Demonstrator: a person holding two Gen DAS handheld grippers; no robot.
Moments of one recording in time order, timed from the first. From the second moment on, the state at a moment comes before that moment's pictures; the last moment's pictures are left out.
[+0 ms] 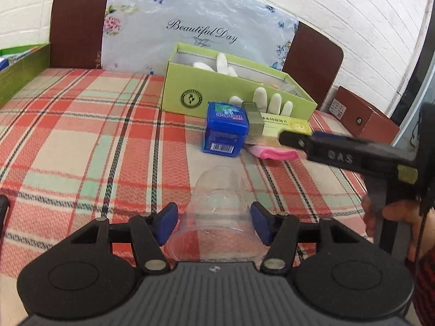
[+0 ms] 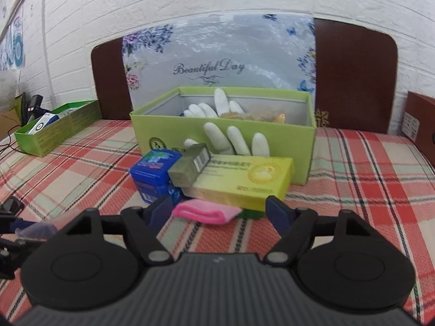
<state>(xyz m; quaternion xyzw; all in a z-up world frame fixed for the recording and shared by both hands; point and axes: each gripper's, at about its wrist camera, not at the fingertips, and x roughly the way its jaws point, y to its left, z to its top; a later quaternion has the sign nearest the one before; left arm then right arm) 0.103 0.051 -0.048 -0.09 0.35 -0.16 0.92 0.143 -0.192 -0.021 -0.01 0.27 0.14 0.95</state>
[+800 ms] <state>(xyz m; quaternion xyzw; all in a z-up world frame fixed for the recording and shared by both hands) 0.102 0.061 -0.059 -0.12 0.36 -0.16 0.91 0.152 -0.153 -0.042 0.00 0.31 0.22 0.92</state>
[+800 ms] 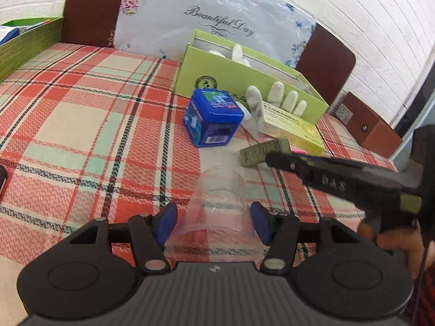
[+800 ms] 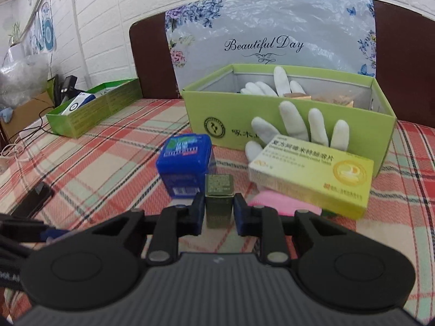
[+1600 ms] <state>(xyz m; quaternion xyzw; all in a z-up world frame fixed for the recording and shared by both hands) 0.087 0.042 -0.048 -0.07 0.36 -0.16 0.92 0.096 -0.165 -0.049 -0.02 0.34 0.21 0.92</state>
